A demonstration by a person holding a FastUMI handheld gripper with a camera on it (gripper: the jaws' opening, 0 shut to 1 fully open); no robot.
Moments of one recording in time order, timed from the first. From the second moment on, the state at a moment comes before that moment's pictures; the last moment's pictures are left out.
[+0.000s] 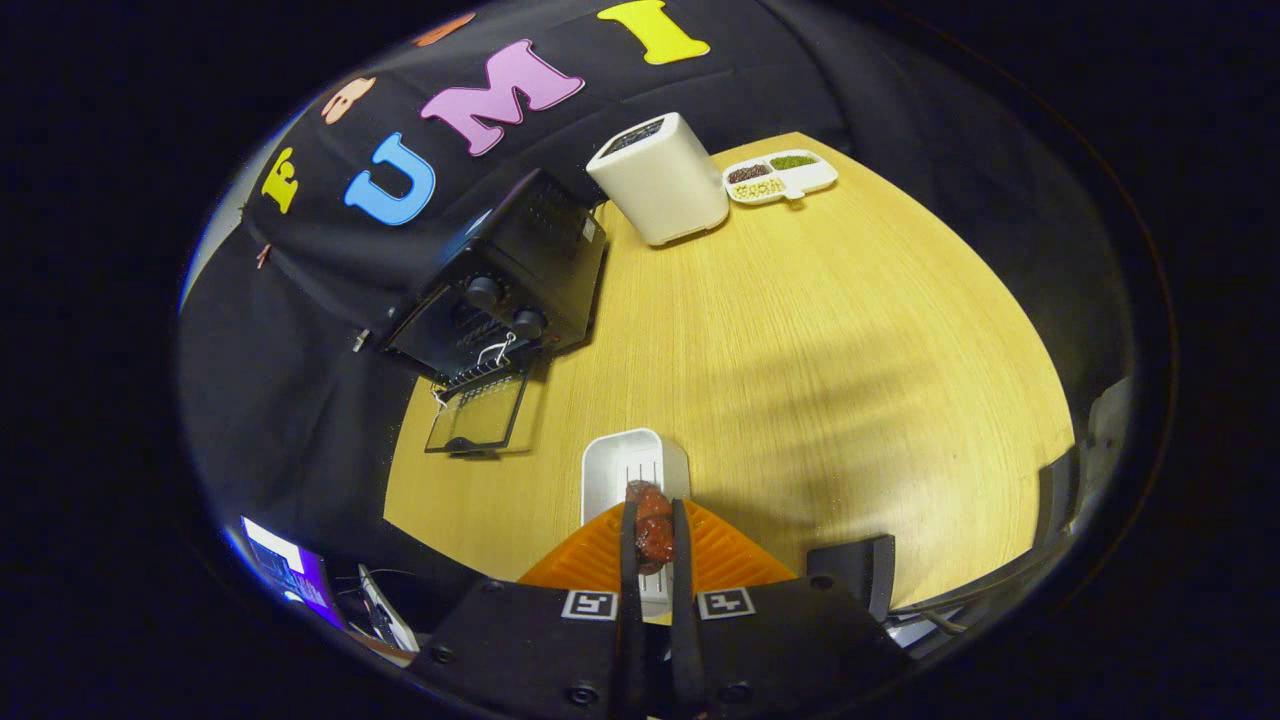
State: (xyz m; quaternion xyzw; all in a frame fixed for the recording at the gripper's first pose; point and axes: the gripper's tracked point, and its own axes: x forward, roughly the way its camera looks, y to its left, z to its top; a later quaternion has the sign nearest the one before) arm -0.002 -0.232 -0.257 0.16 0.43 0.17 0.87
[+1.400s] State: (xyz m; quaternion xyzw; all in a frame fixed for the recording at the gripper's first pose) arm 0.003 0.058 -0.164 0.32 0.26 0.14 0.90
